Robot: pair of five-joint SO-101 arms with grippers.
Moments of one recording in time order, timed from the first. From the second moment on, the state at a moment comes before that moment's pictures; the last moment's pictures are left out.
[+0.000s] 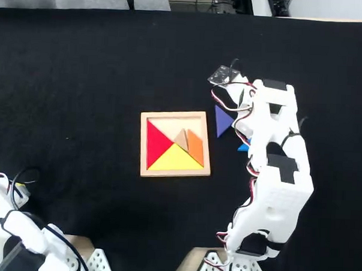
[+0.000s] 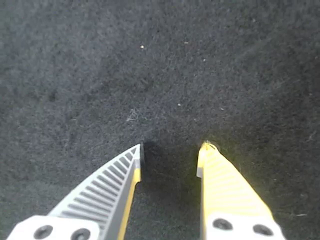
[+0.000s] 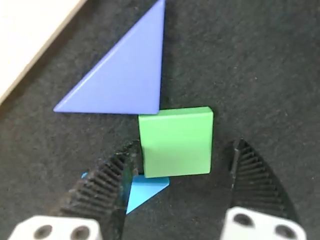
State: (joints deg) left arm -60.7 -26.3 66.6 44.8 -13.3; right arm 8.5 25.9 2.5 63.9 59.2
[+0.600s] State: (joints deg) left arm -60.7 -26.3 66.6 44.5 -13.3; right arm 8.5 24.0 -1.0 69.7 59.2
